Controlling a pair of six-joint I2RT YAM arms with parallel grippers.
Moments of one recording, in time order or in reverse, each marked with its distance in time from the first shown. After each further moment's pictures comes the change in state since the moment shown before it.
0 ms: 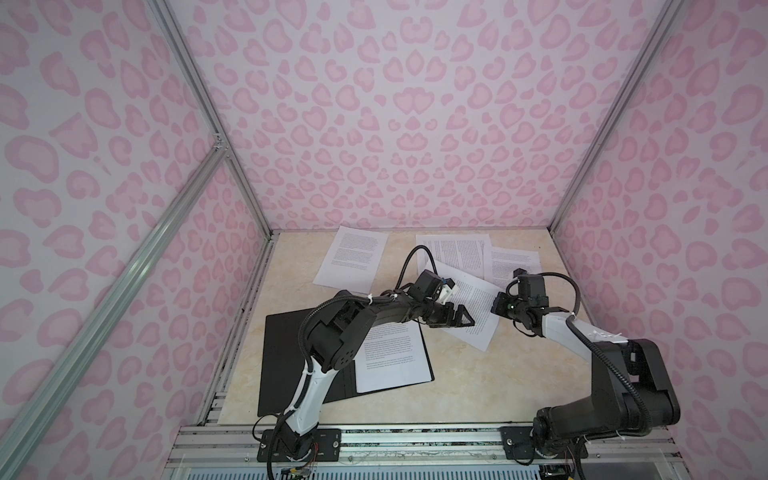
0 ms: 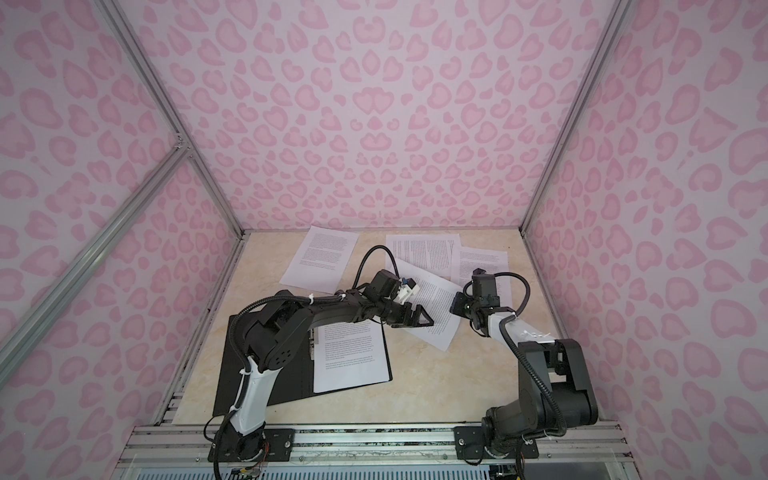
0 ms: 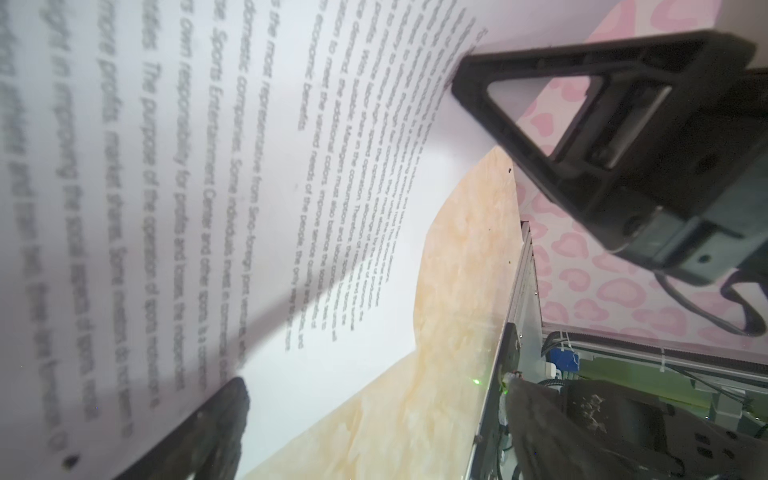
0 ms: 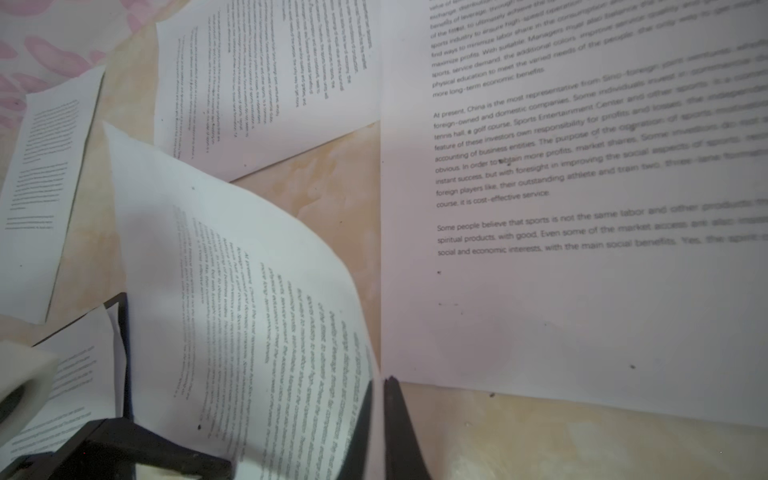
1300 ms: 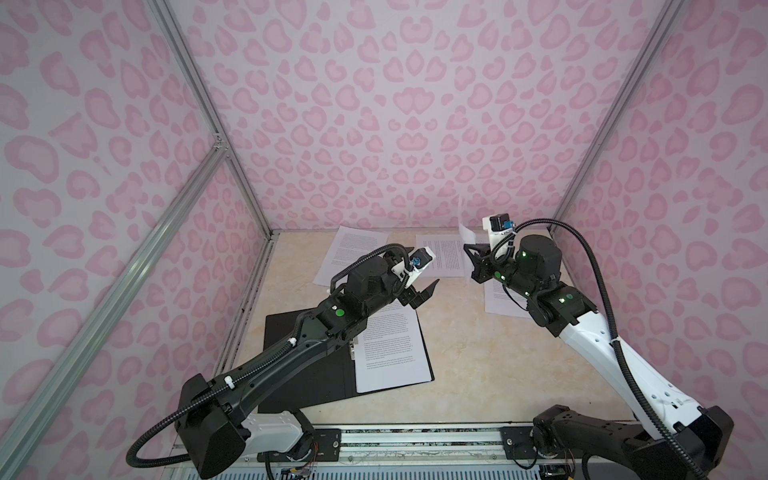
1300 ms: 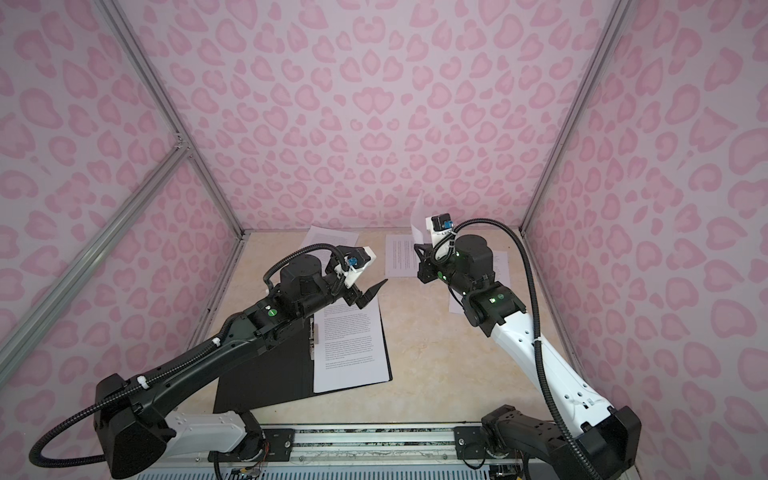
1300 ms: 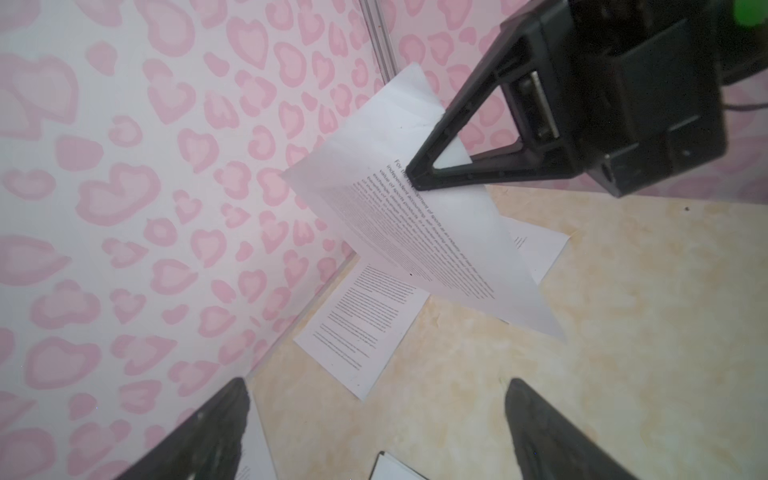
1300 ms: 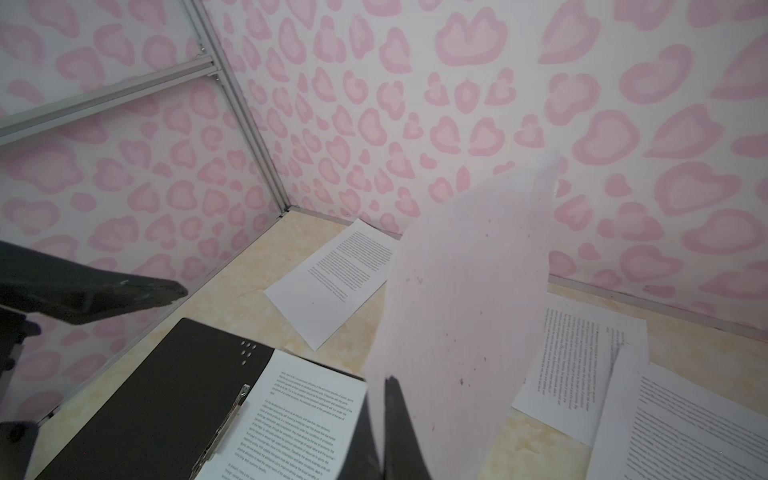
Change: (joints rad) left arm -0.009 -0.890 -0.303 0.029 -0.692 1.063; right arm 0.398 -0.260 0.487 -0.182 -0.027 -0.288
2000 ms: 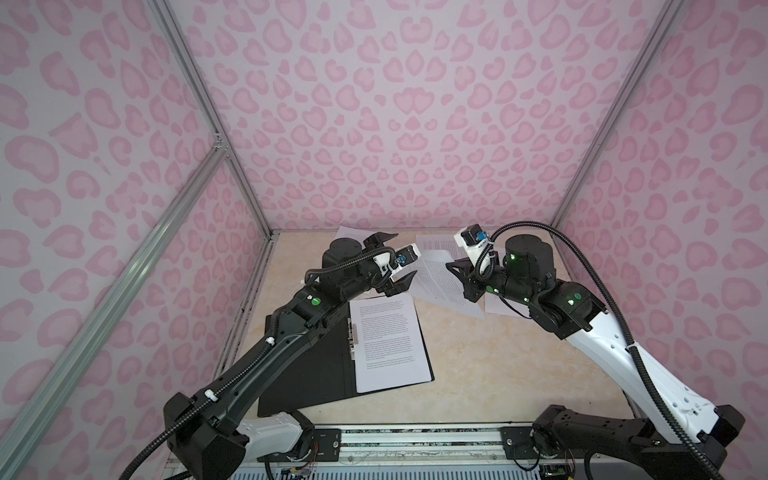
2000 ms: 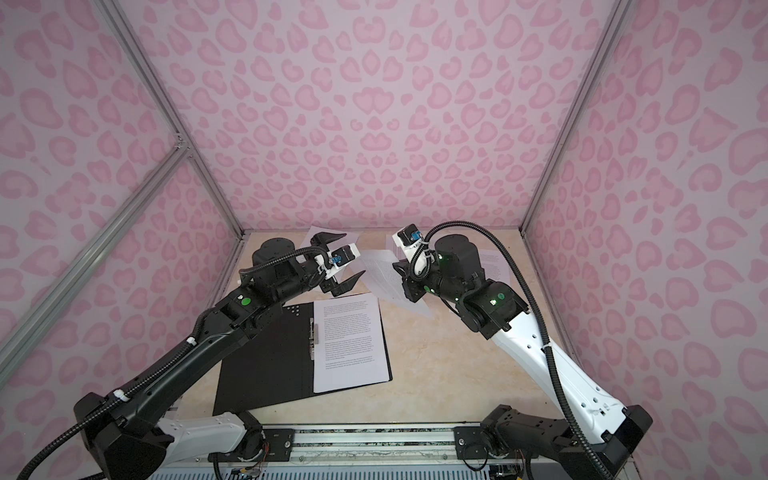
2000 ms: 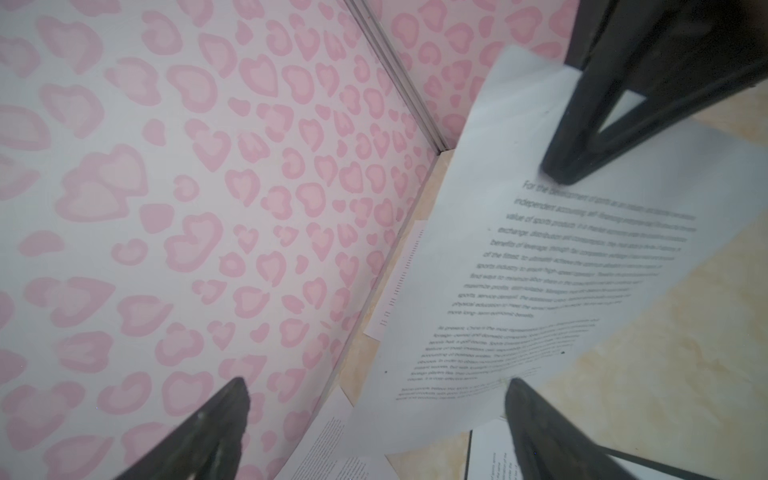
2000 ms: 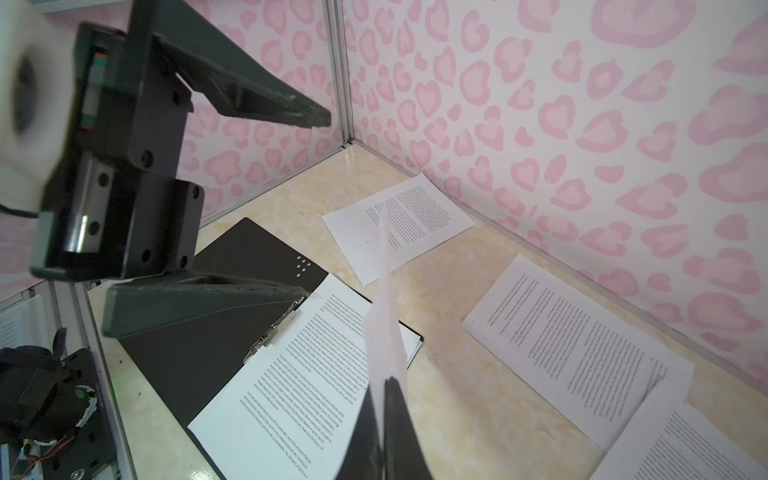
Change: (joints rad) left arm 0.172 -0.012 0.126 -0.191 0.201 0.252; right arm 0.170 -0.017 0.156 -0.313 0.016 -0.177
